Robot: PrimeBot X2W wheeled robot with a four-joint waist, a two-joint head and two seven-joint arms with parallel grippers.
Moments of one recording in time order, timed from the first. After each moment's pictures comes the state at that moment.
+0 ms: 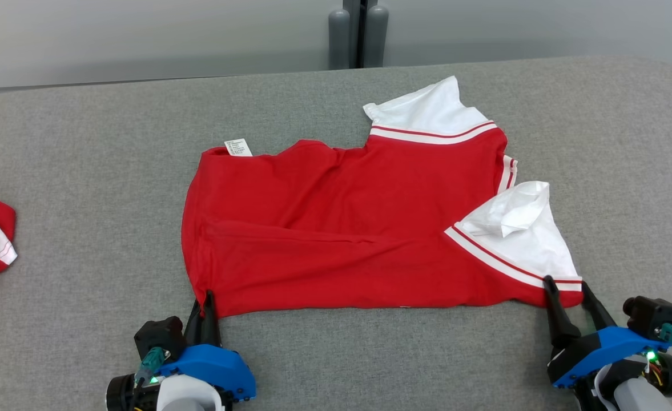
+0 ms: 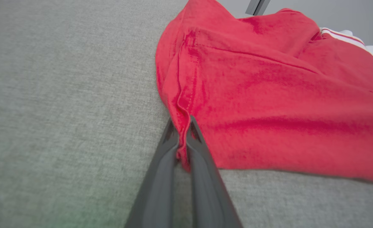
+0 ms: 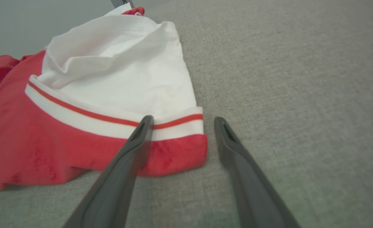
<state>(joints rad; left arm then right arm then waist) -0.22 0.05 -0.27 0.65 -0.43 0.13 -0.27 -0.28 -0.19 0.08 0.70 0.50 0.13 -0.26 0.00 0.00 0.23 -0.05</state>
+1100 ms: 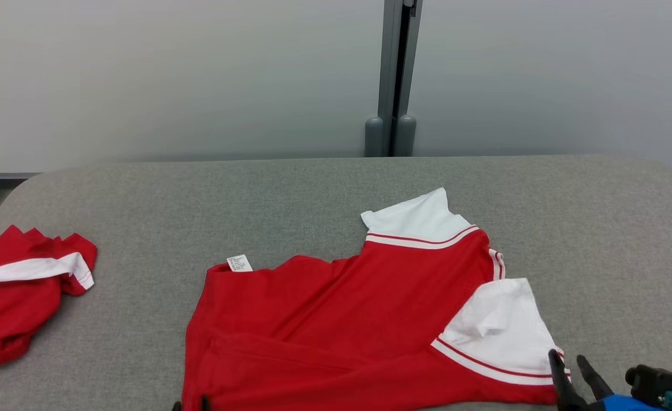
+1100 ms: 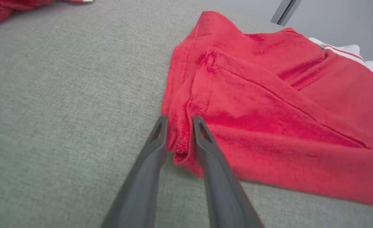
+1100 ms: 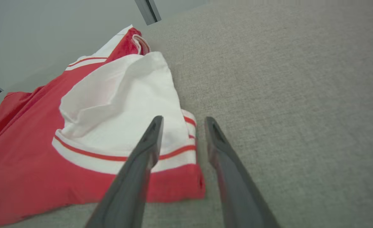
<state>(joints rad) 0.08 0.05 -0.18 0.57 -0.42 0.08 -0.26 -0.10 -0.22 0.15 0.71 0.60 0.13 -0.26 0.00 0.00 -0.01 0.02</state>
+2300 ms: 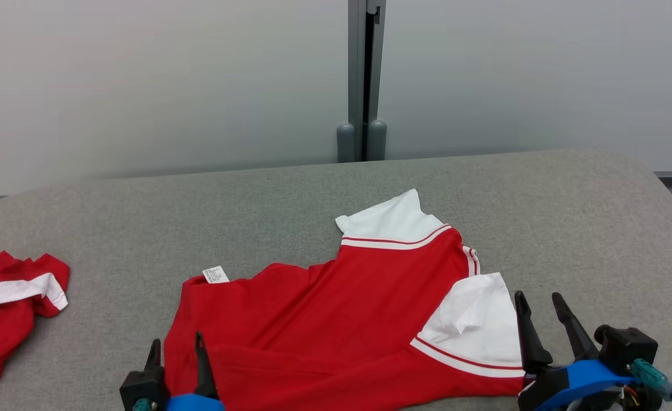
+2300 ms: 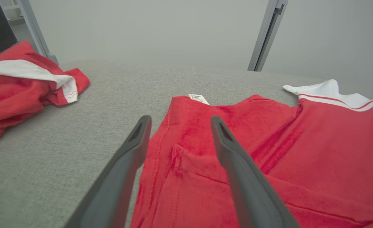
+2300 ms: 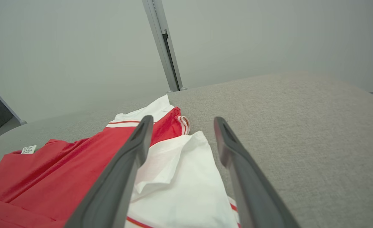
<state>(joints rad) -0.02 0.05 -0.15 0.49 -0.23 0.15 -0.26 -0.10 -0.05 0.00 0.43 0.27 0.13 -0.26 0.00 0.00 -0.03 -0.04</state>
